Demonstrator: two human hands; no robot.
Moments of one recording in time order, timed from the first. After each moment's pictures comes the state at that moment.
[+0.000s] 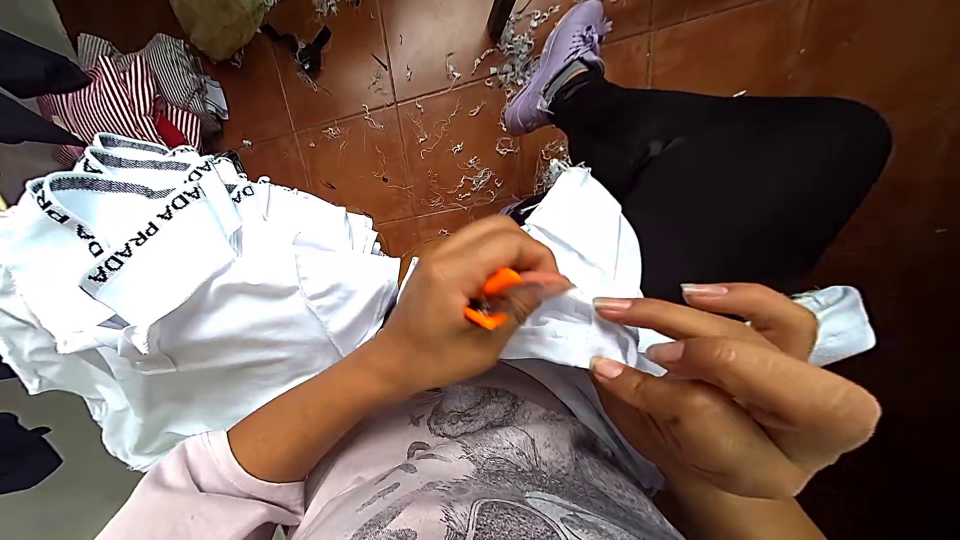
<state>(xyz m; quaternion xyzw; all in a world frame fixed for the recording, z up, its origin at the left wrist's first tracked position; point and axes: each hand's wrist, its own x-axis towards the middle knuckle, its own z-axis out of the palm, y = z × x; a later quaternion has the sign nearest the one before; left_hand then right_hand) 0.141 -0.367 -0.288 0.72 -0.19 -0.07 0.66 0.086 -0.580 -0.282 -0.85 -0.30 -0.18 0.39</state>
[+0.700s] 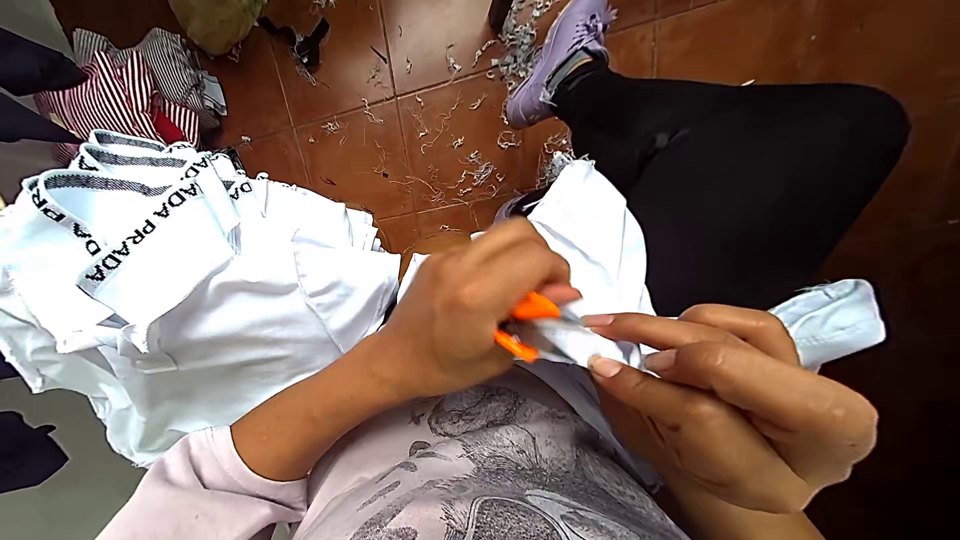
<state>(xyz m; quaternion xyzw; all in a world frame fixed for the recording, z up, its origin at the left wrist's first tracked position) 0.140 -0.368 -0.288 0.78 -0.25 -0.04 0.57 0.081 -0.575 -0.278 -0.86 -0.29 -0.18 0.38</state>
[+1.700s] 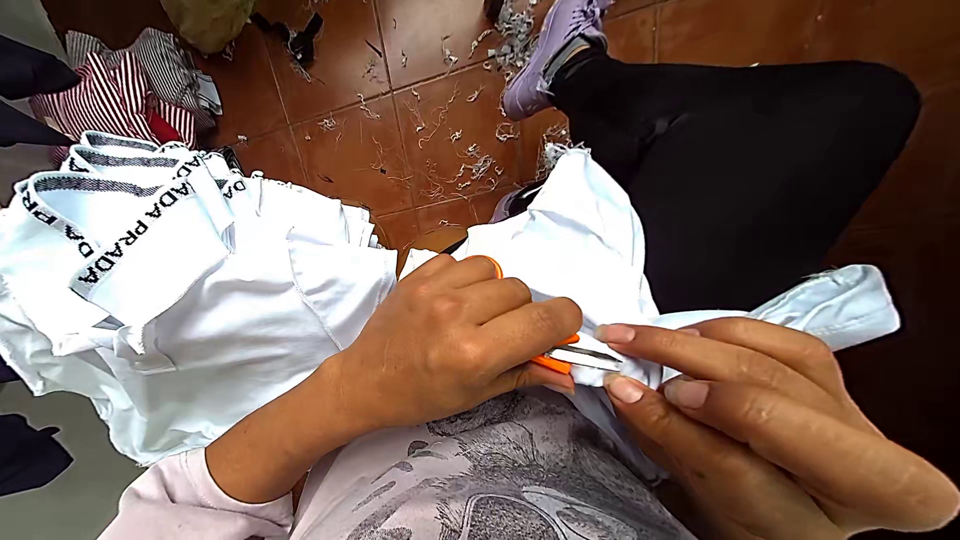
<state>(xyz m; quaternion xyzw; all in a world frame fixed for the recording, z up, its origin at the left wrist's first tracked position) 0.128 -0.350 -0.274 0.81 -0.38 -0.05 0.44 0.073 -0.576 -0.263 -0.87 -0.24 -0.12 0.41</state>
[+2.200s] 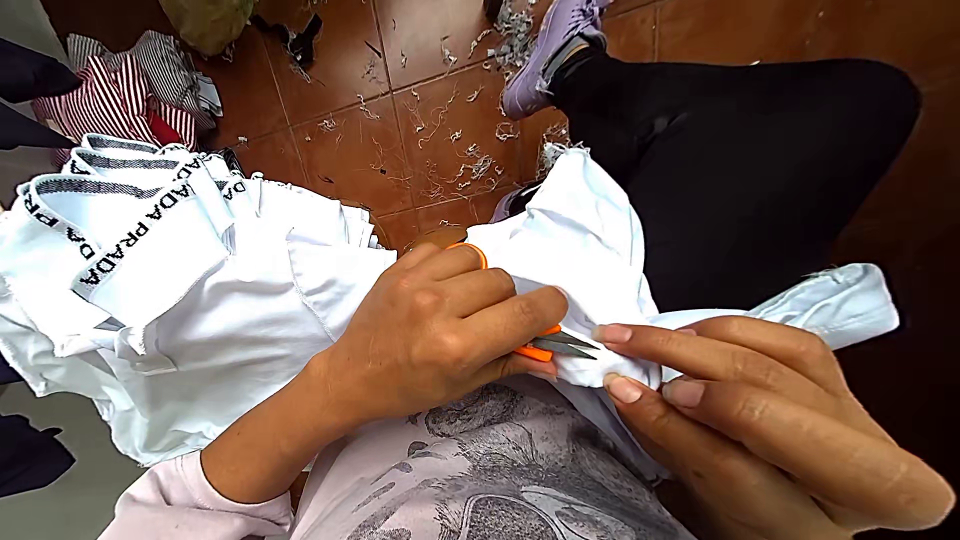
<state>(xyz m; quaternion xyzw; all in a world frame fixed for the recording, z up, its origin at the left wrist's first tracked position) 0.132 -0.343 -0.274 0.83 -0.38 -0.03 0.40 0.075 -0.578 -0.261 -0.87 -0.25 -0.11 0.40</state>
